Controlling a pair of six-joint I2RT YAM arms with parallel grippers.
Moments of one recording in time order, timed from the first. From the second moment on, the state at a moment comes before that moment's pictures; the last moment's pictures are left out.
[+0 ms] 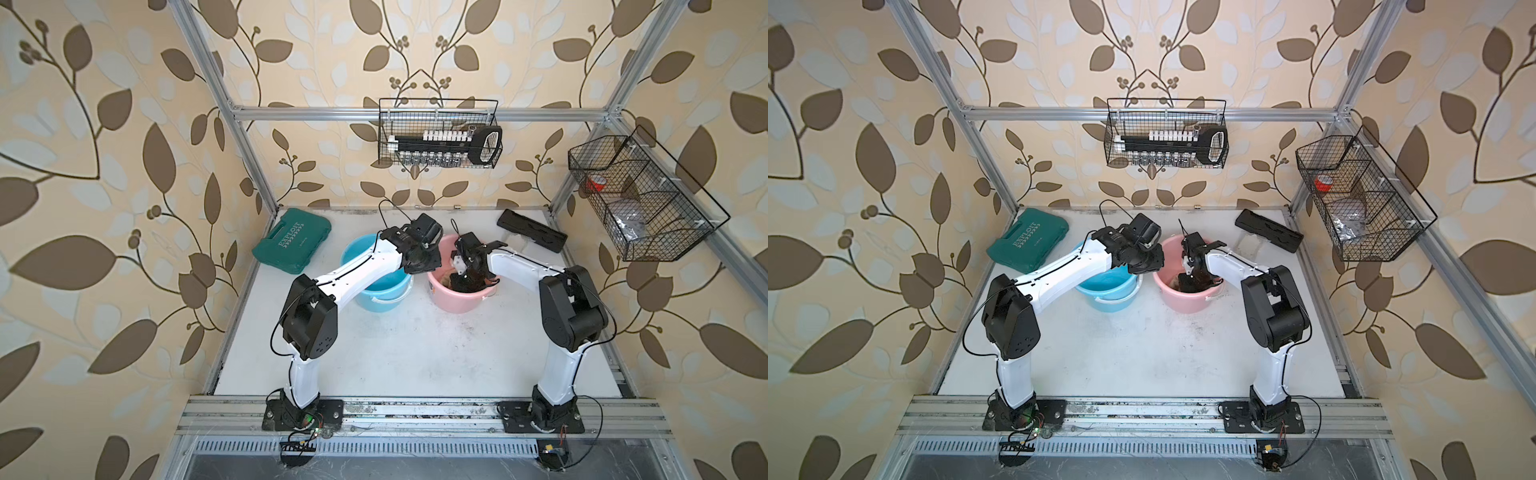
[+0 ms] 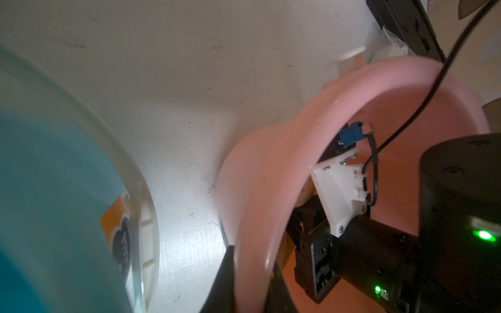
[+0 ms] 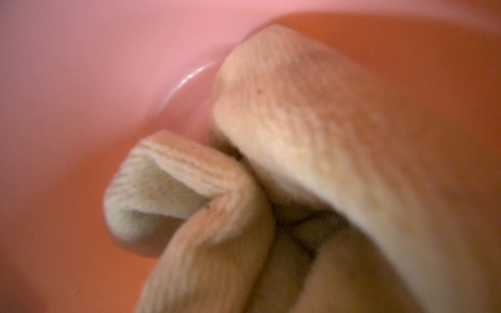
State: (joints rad) left arm -0.72 1.92 1.75 -0.82 0.04 -0.80; right arm 0.36 1.89 1.31 -0.82 -0.18 0.22
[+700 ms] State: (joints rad) left arm -0.79 1.81 1.59 -0.73 -0.09 -0.61; right arm 0.44 1.47 1.24 -0.78 0.00 0.20
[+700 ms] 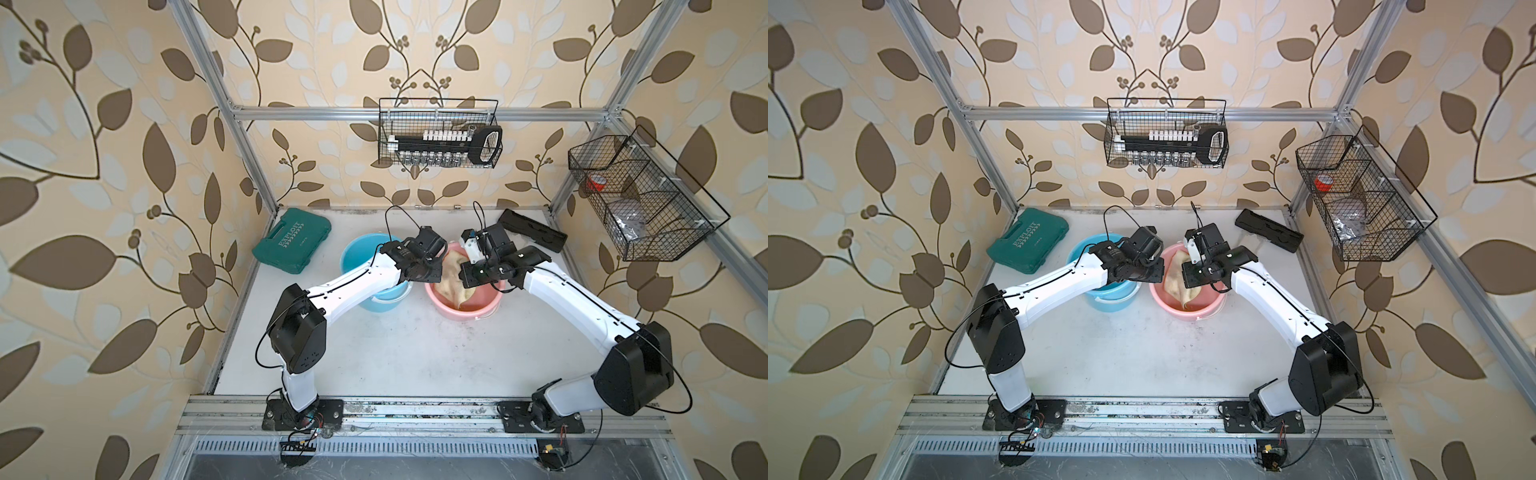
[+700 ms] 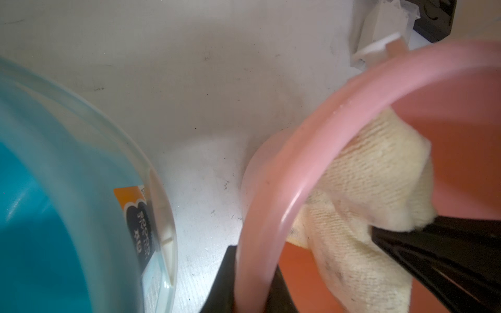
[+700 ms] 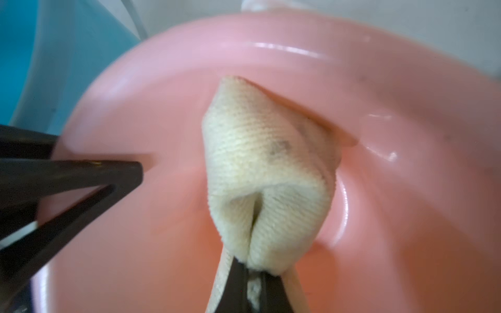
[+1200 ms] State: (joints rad) left arm -0.79 1.89 1.78 -0.89 -0.11 -0.62; right arm 0.54 1.53 1.17 -0.82 0.45 0.16
